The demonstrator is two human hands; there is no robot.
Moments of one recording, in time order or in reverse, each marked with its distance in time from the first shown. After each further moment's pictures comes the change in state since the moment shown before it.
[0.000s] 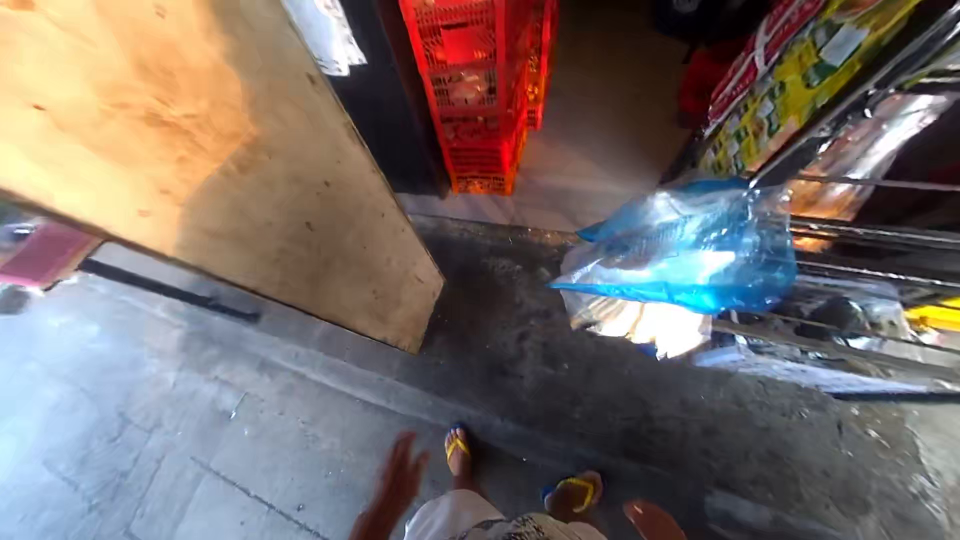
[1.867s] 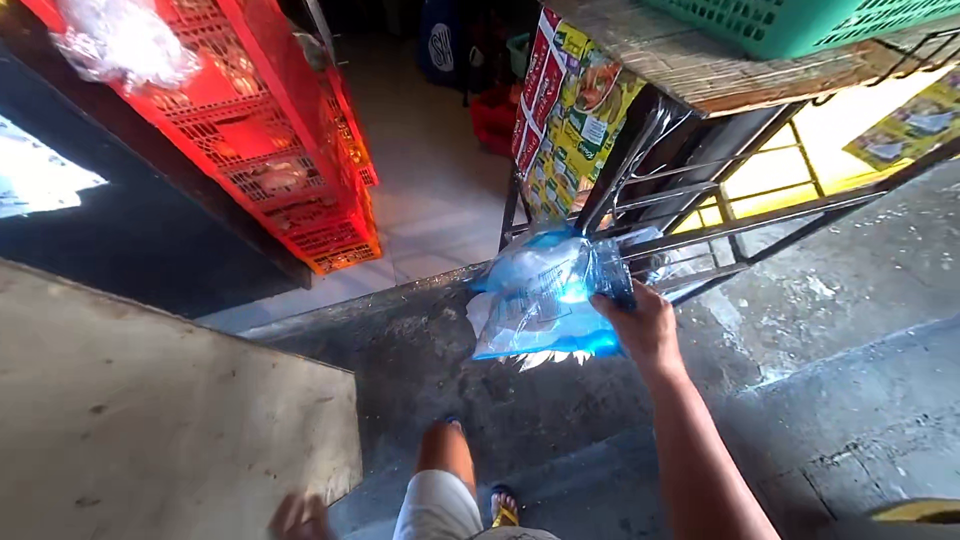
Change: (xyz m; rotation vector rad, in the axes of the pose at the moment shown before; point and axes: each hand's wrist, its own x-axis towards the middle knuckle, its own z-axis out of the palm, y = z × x) left_hand 0.154 0.101 -0.137 -0.869 0.576 0.264; right_hand -0.097 -0.218 -0.289 0.597 1.393 -0.320
